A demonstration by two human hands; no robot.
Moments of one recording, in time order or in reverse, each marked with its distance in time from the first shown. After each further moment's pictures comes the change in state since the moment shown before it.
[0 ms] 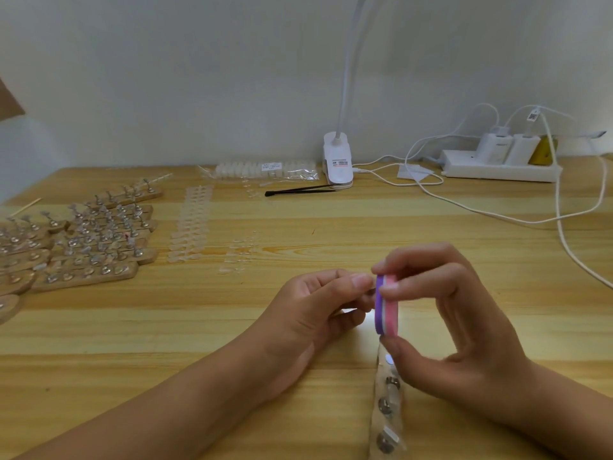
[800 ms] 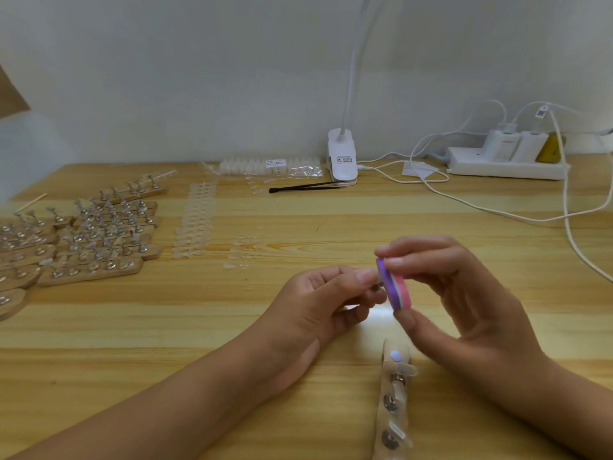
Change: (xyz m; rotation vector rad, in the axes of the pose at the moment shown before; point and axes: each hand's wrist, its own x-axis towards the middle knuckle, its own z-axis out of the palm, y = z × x) left_hand -0.002 0.001 0.001 -0.039 0.015 0.015; right_hand -0.001 -0.002 -0.001 0.106 -0.007 0.116
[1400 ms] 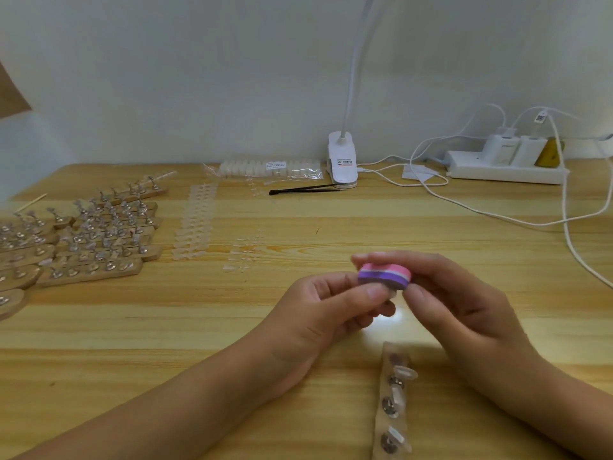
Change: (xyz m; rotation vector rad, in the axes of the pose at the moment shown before) left_hand -0.002 0.002 0.002 0.045 -0.035 -0.016; right_hand 0.001 -0.004 0.001 0.099 -0.027 0.165
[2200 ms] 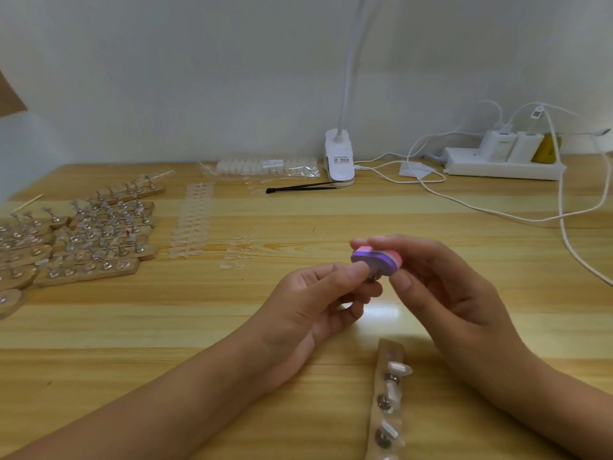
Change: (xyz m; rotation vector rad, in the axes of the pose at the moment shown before) left_hand 0.005 0.000 -0.004 -0.099 0.006 -0.008; right_hand 0.002 0.002 0.004 0.090 0.061 -0.009
